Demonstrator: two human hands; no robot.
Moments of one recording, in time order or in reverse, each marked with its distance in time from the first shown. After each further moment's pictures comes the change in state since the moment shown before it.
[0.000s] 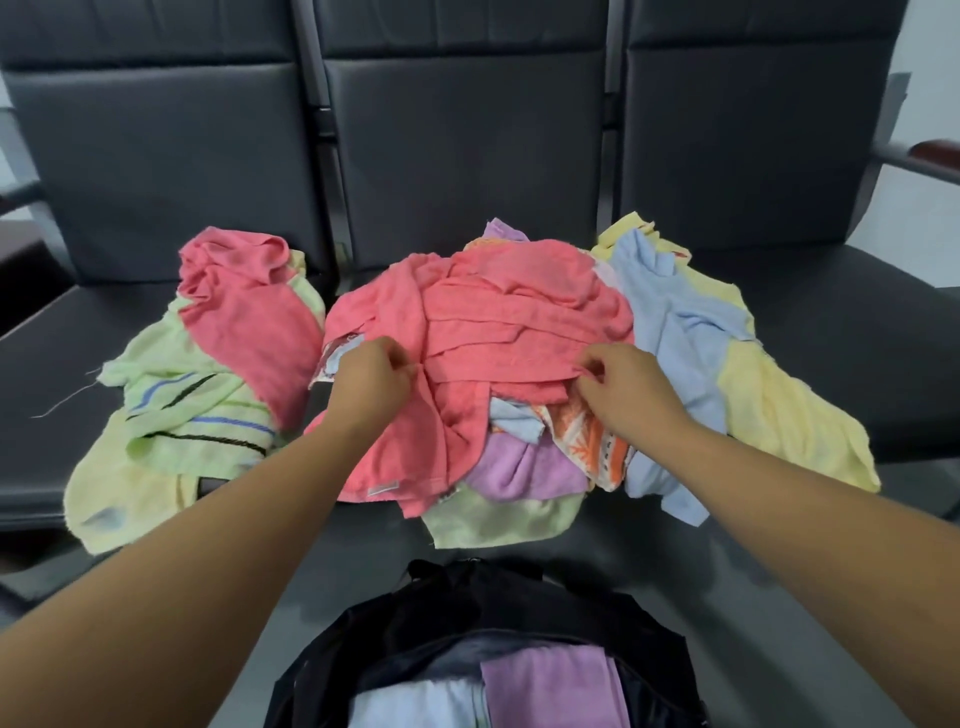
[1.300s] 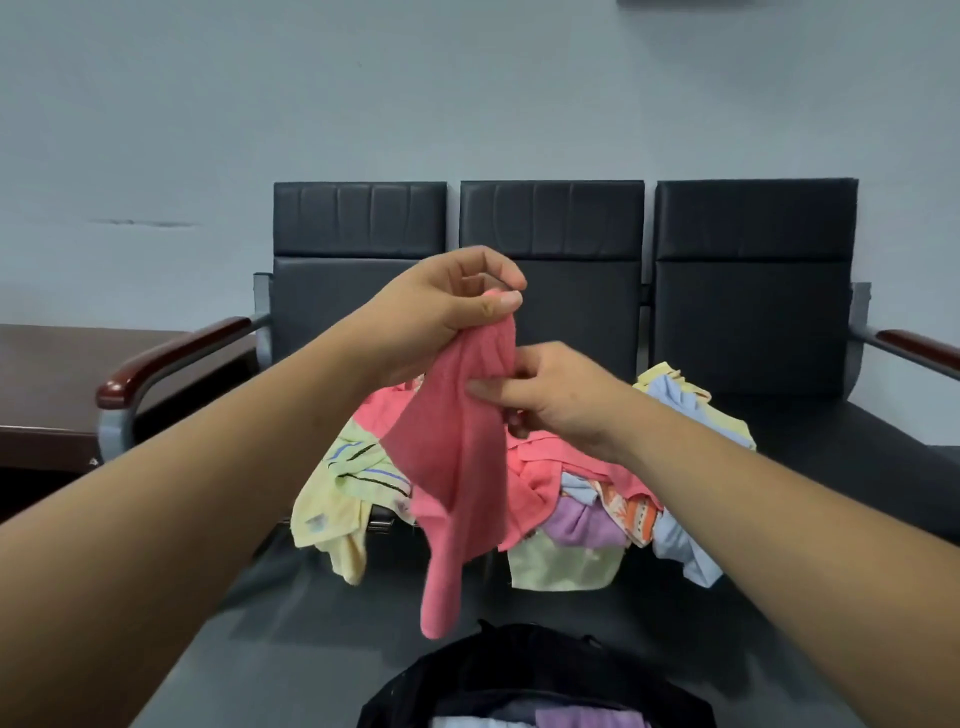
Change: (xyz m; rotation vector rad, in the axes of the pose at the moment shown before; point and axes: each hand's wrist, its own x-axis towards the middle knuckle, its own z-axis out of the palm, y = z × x) left_hand -0.159 0.136 -0.306 -0.843 -0.368 0.476; right_hand -0.134 -0.282 -0.151 0.839 -0.476 -0.261
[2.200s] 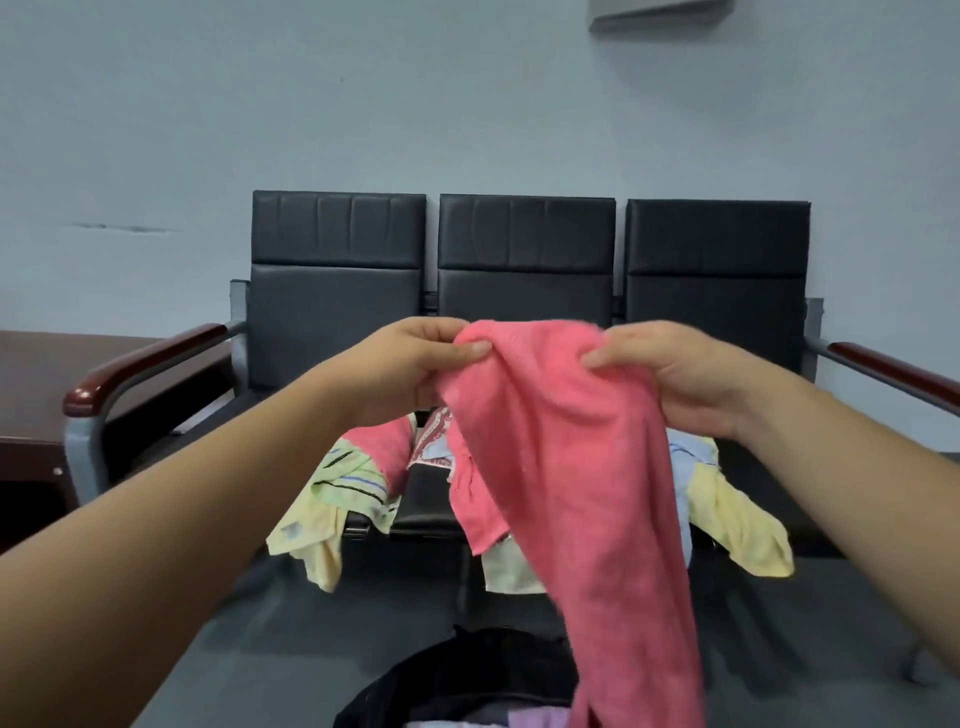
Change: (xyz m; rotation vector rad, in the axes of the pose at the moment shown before) left_hand -0.010 -0.020 0.002 -0.174 -0.125 -0.280; right_hand -0.059 -0.033 -0.086 0.195 0.120 0.195
